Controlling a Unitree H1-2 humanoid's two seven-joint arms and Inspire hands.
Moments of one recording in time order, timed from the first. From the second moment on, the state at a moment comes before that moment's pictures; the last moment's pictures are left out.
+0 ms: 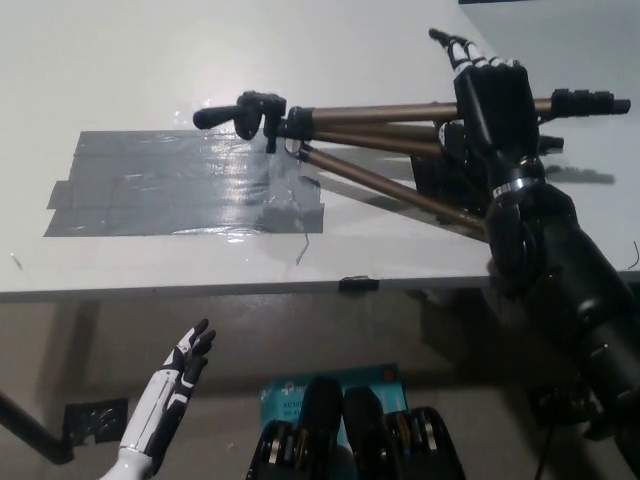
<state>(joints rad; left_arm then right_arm) 0.01 0.17 -0.08 0.01 0.13 -0.13 -0.10 -0.90 -0.21 0.36 0.75 -0.86 -0.06 -0.51</state>
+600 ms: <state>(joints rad) 0.00 0.18 -0.08 0.00 0.14 -0.11 -0.11 -1.03 -0.22 0.38 0.76 -0.87 -0.09 -0.50</state>
